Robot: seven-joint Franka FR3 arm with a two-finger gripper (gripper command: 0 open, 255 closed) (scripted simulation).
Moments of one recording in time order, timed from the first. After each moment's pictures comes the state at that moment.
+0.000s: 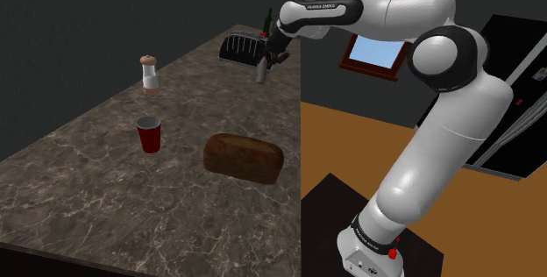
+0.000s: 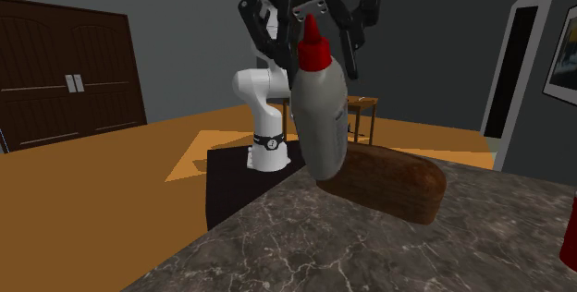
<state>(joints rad) -0.07 0.03 -0.11 -1.83 0.14 2.28 0.43</state>
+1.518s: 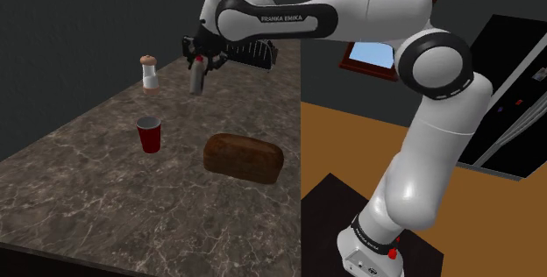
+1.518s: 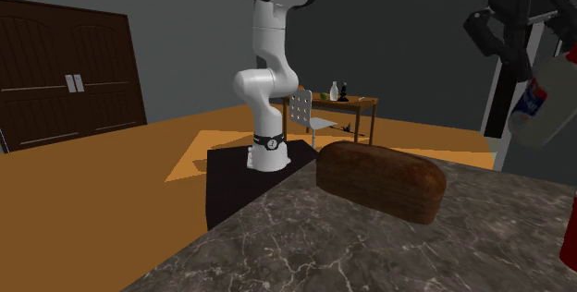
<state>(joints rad) 0.21 0.15 0.11 -1.67 -0.15 2.23 1.07</state>
